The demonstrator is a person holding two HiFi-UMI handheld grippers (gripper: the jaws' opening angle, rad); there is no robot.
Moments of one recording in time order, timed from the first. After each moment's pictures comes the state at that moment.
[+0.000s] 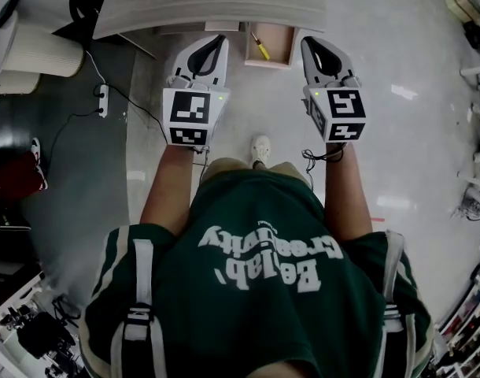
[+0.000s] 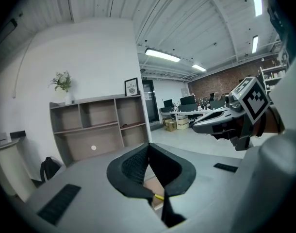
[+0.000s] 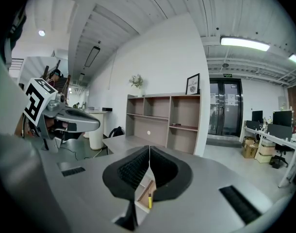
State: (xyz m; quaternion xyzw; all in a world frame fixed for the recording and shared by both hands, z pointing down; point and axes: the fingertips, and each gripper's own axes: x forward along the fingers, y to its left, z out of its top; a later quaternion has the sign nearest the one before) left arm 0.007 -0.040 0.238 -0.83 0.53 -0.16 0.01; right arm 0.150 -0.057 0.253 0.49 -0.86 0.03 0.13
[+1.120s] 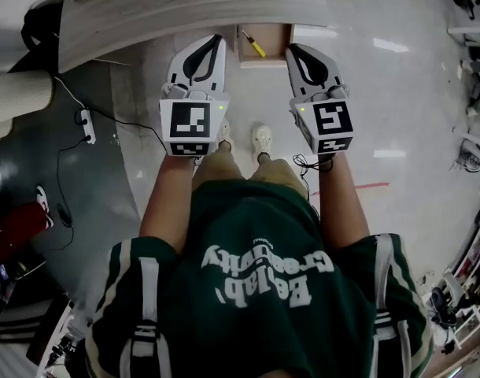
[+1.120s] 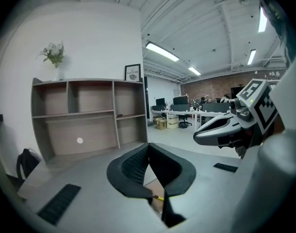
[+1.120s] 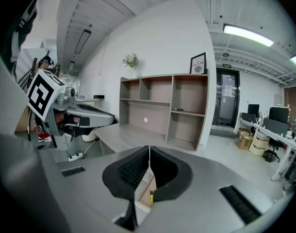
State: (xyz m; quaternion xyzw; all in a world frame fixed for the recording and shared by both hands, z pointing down) left arm -0.062 -0.197 0.322 -0.87 0.46 -0.15 -0.03; right arm 0.052 -0.178 0.345 0.51 -0.83 0.08 0.18
